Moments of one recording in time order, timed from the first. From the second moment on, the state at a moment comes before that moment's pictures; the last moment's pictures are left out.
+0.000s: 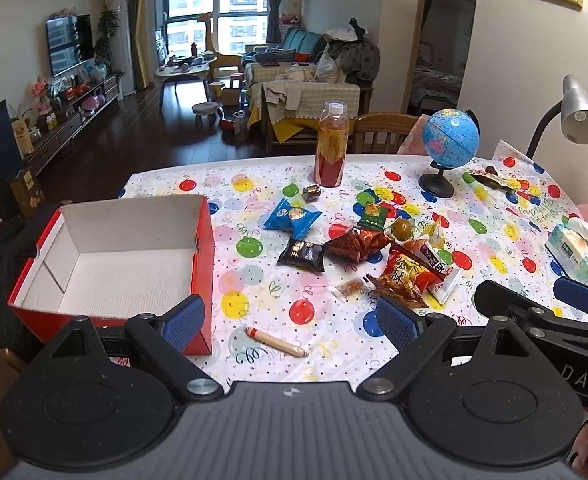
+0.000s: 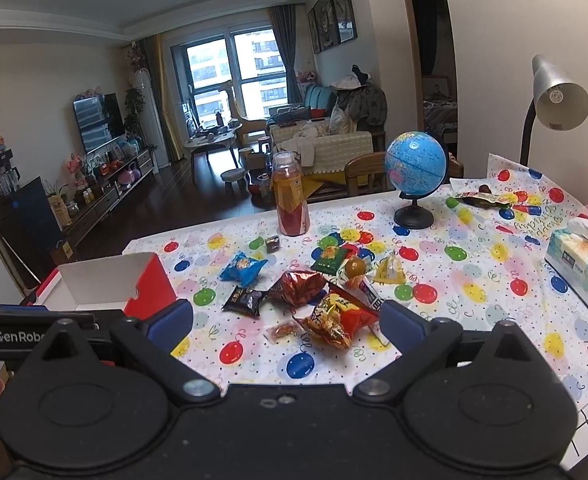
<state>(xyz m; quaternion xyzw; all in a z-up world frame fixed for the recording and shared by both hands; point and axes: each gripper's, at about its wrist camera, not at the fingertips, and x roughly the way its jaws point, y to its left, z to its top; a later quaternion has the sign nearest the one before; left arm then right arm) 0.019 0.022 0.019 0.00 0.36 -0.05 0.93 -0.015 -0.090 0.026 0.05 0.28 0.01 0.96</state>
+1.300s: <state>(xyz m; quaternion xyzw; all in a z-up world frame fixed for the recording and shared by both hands) 0.167 -0.103 -0.081 0.04 0.42 -0.14 0.89 0.150 -0.225 -0.073 0.00 0.42 0.05 0.91</state>
